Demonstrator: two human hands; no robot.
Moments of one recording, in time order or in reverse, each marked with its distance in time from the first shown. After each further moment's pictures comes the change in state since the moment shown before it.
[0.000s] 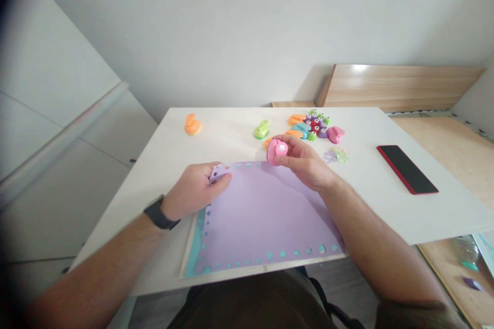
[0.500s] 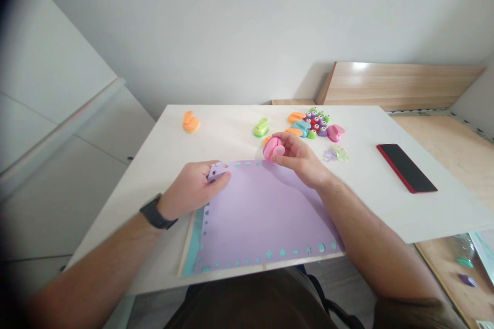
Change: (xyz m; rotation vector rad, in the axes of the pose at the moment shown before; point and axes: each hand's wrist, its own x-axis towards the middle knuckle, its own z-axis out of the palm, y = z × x) left_hand 0.000 0.001 -0.001 -0.013 -0.003 0.012; right_hand 0.007 0.010 -0.002 -0.070 0.038 -0.031
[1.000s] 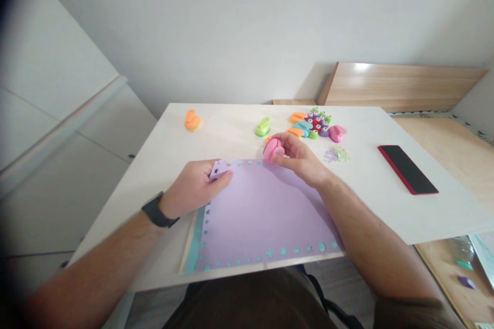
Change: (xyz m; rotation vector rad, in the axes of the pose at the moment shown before) left_hand -0.003 0.002 -0.002 -0.010 0.029 0.001; right_hand 0.004 0.003 -0.002 -0.109 -0.029 0.006
